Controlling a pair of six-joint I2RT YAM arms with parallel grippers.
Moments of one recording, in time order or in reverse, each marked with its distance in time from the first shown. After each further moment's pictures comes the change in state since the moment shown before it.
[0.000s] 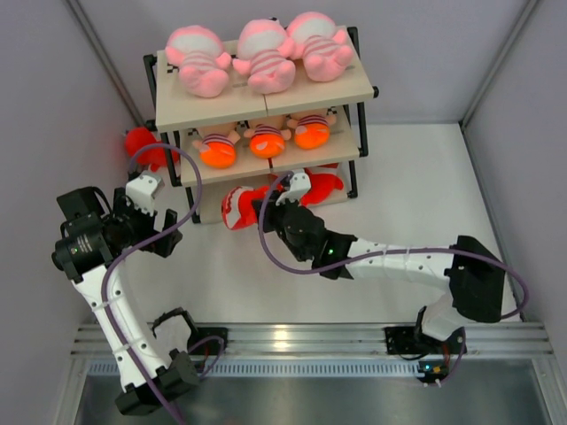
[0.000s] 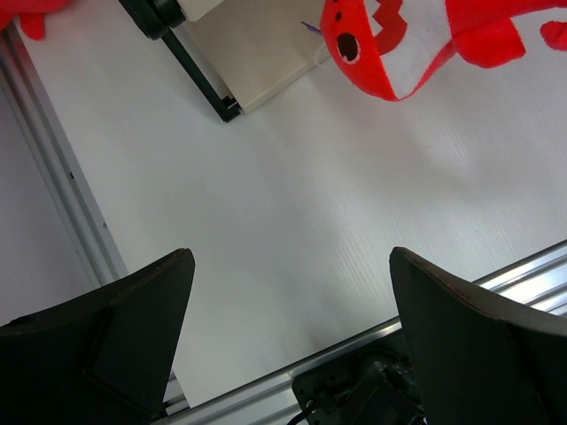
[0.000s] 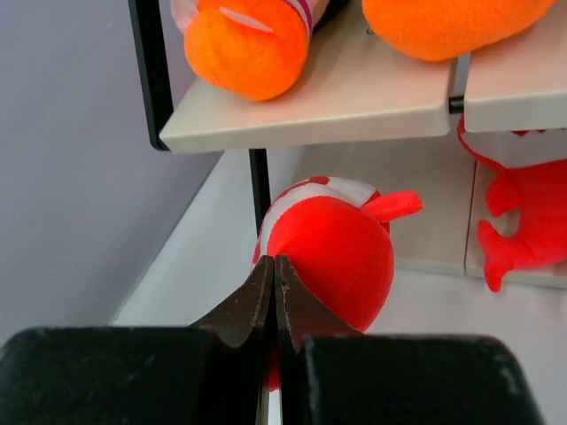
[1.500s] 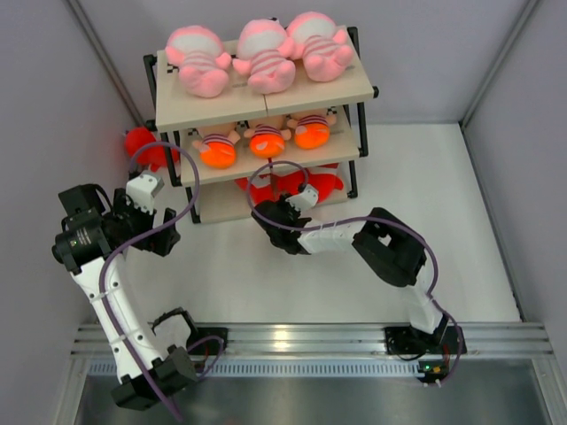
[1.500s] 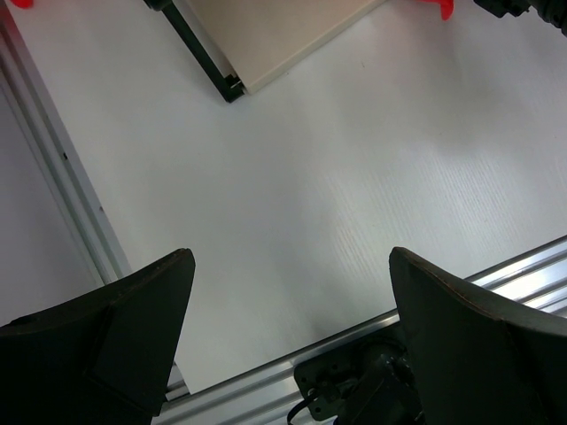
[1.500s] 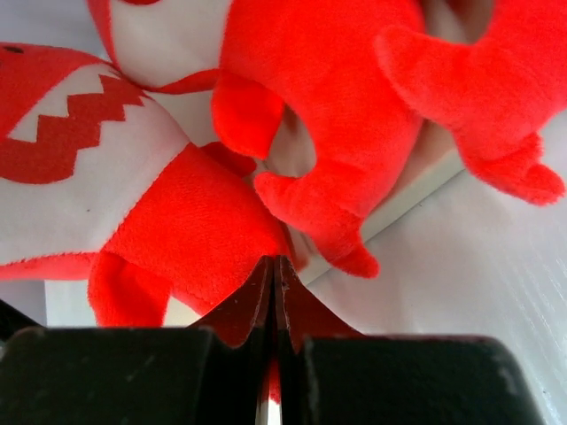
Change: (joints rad) left arm 0.000 0.033 -0.016 0.000 -0.038 0.008; right arm -0.177 0.553 0.241 -0.259 0.280 0.846
